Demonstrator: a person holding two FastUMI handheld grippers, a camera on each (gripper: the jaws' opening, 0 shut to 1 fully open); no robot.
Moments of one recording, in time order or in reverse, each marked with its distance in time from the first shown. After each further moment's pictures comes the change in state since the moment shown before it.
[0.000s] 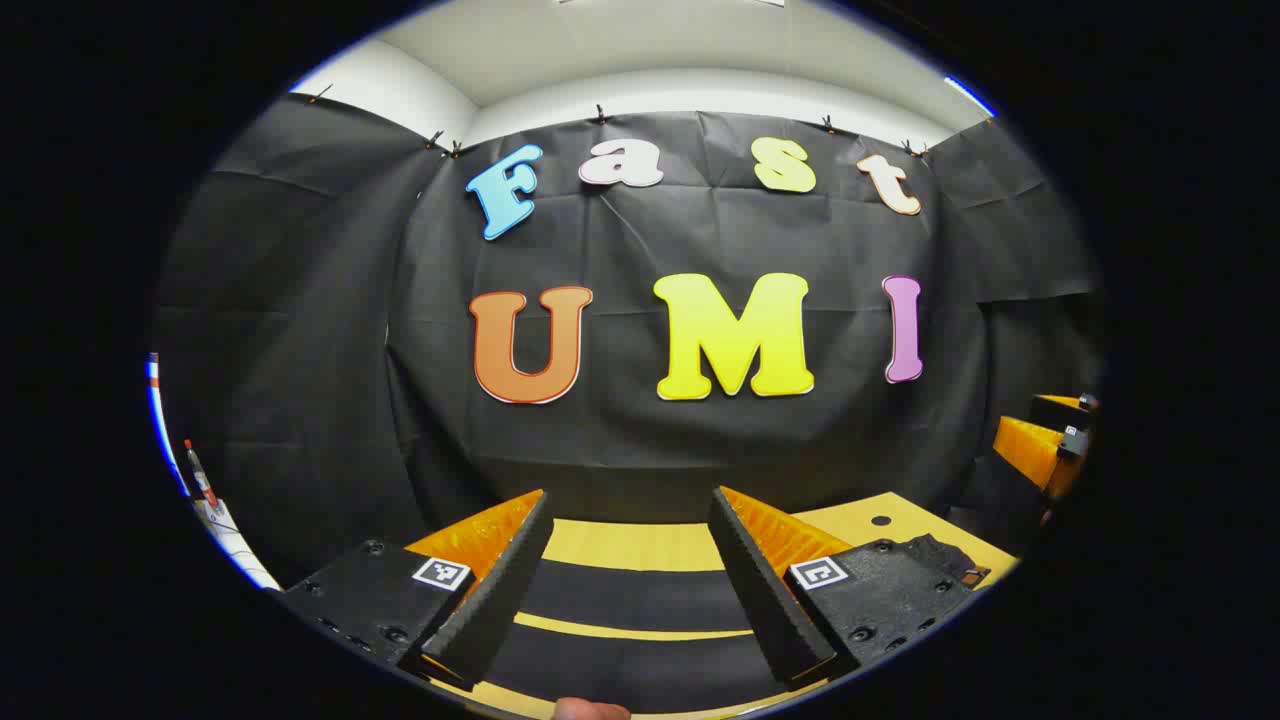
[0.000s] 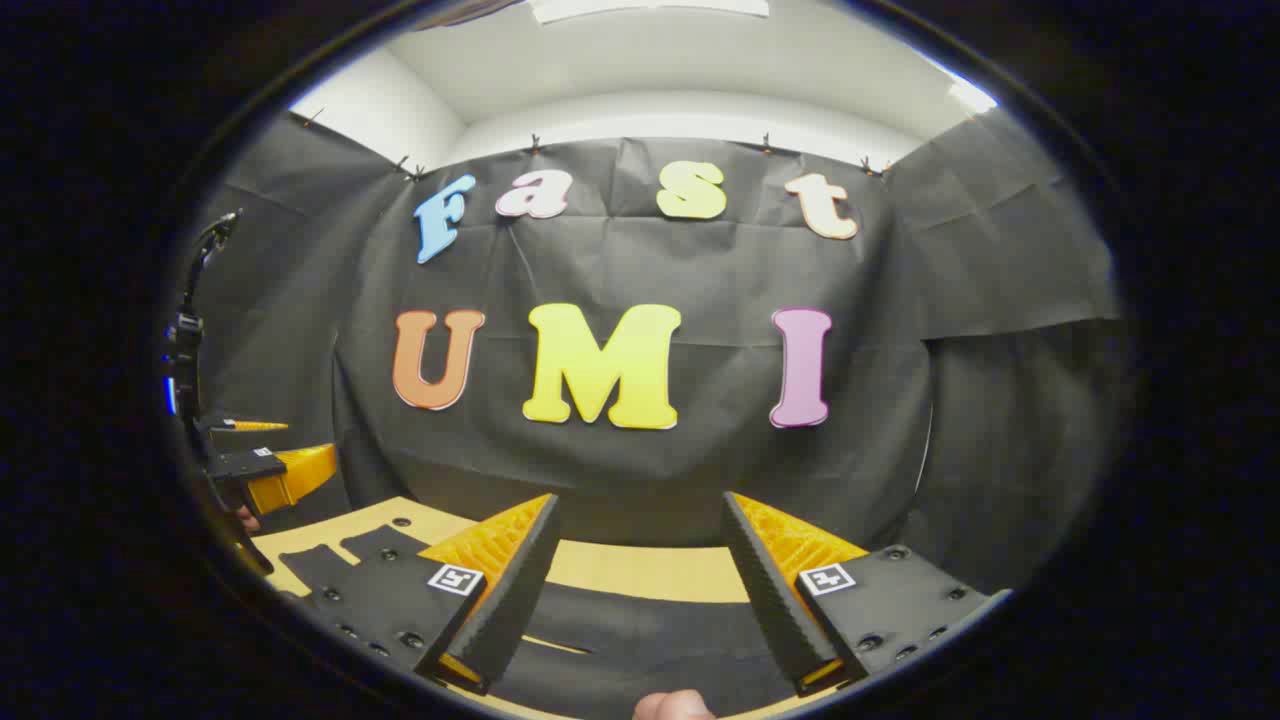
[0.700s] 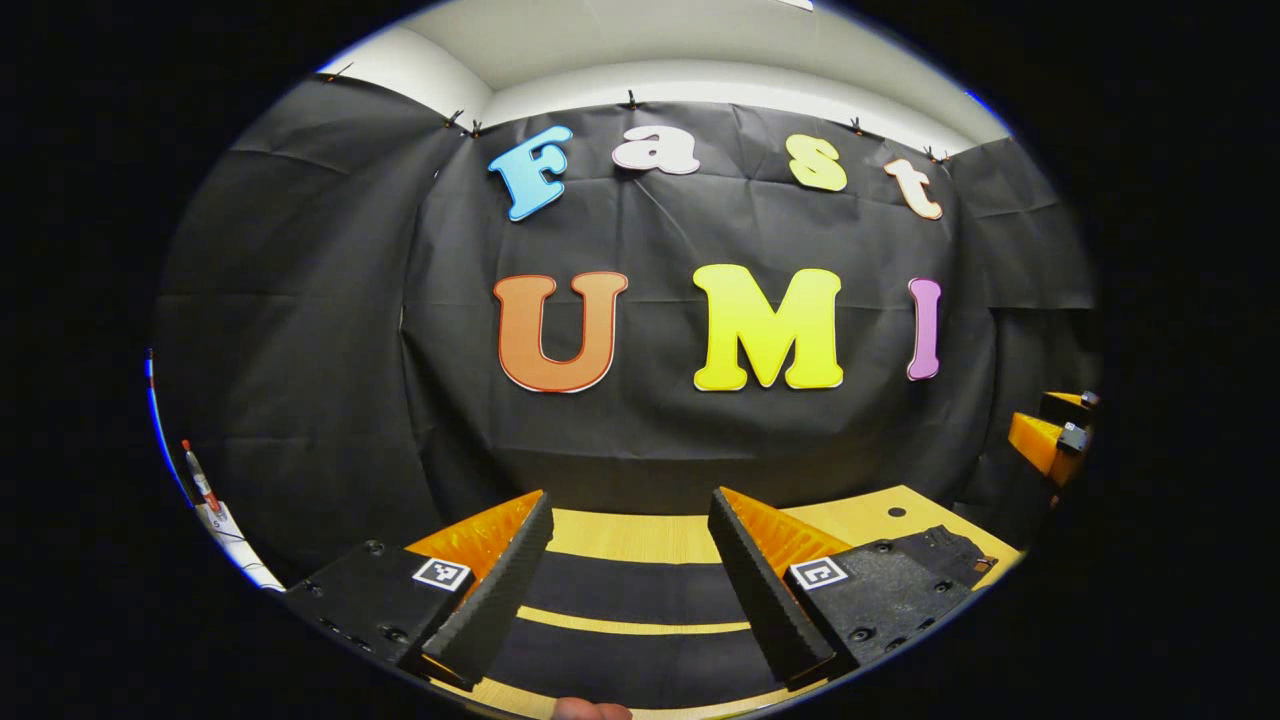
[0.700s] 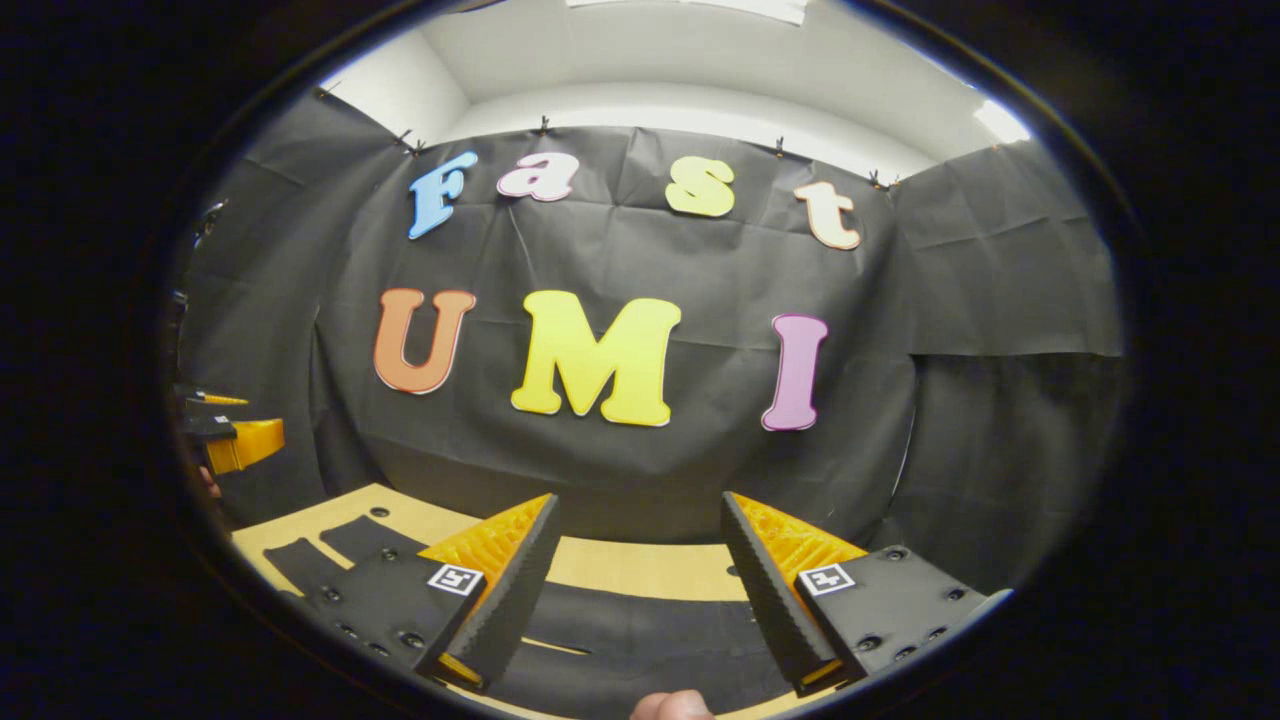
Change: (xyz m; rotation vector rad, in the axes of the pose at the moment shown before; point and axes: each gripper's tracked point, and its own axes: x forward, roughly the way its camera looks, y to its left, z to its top) left arm 0.010 0.057 -0.003 -0.020 0.034 -0.001; right arm 0.005 -0.003 0.004 -0.039 0.035 -0.085
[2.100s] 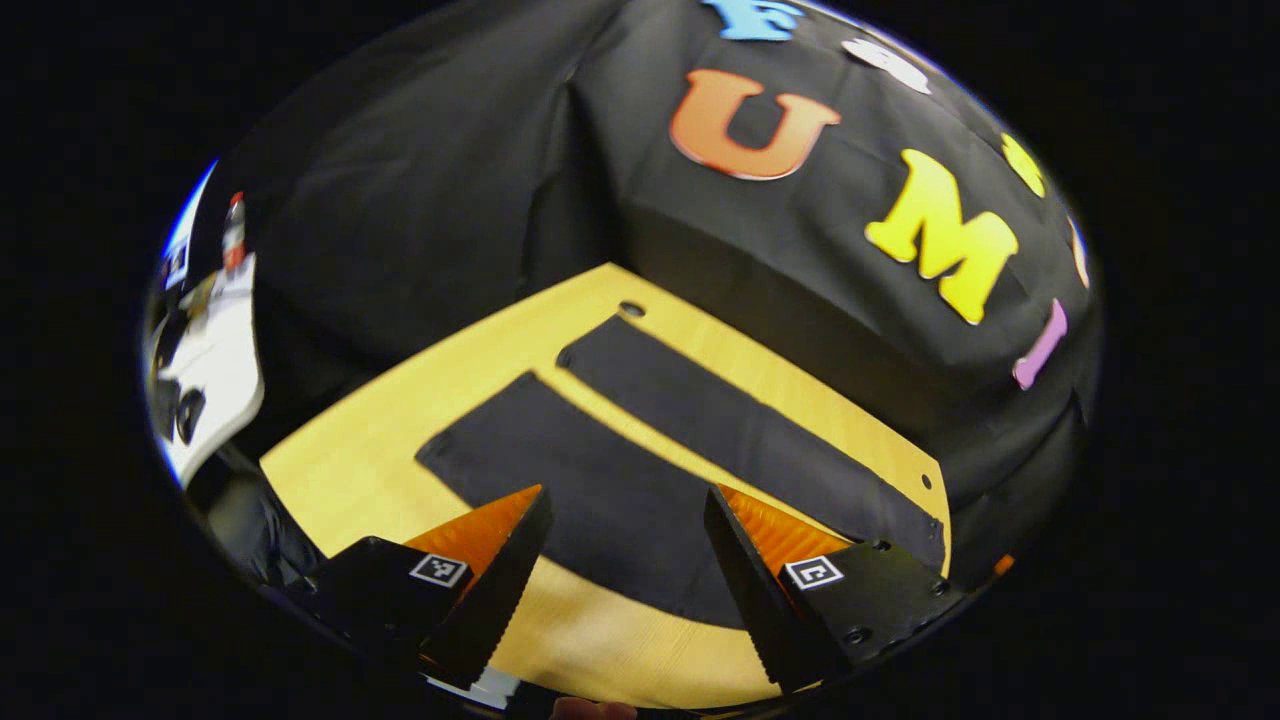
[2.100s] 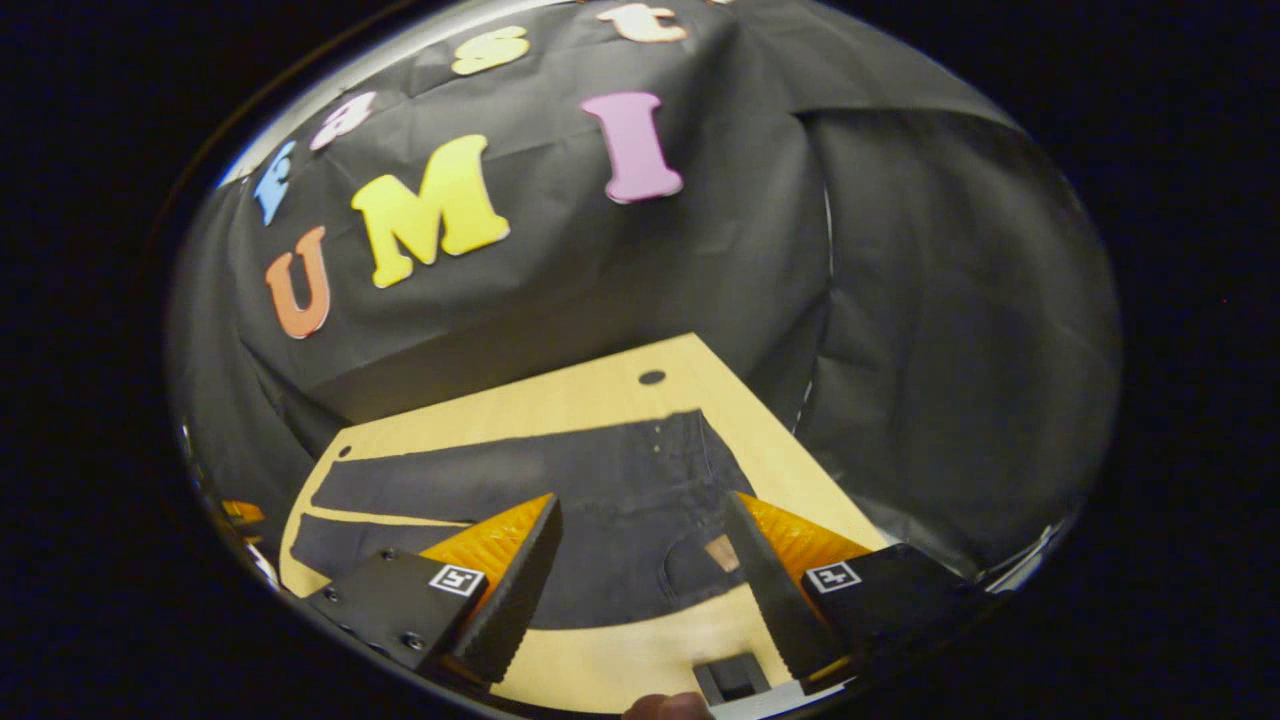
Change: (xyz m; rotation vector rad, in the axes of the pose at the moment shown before) left arm -0.064 0.085 -0.217 -0.553 0.645 0.249; right arm -0.024 -0.211 -0.222 0.441 0.616 -0.106
